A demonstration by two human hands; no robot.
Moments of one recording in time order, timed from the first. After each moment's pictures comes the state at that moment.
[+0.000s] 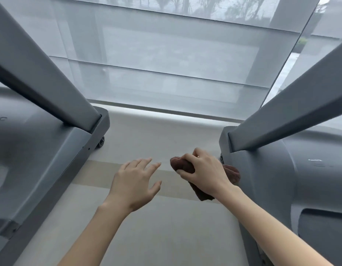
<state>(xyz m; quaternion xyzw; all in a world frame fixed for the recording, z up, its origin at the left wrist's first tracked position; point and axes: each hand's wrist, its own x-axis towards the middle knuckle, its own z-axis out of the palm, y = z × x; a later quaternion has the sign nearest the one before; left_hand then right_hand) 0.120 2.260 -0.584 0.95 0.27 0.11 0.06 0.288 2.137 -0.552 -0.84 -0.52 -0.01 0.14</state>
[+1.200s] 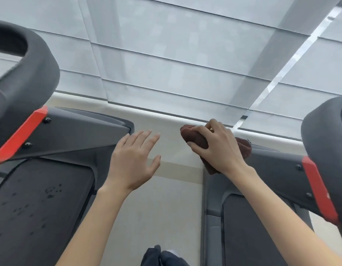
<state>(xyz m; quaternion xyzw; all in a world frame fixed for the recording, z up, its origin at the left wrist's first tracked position) -0.003 2.227 0.072 0.94 0.30 0.13 0.09 0.194 2.110 0.097 -0.82 -0.55 -0.04 0.17</state>
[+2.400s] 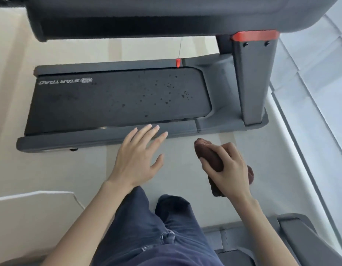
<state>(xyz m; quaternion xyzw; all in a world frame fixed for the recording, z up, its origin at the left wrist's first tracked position) -0.178 1.903 0.031 0.63 0.76 0.11 0.04 0.037 2.009 0.029 -0.46 -0.84 0.22 0.20</state>
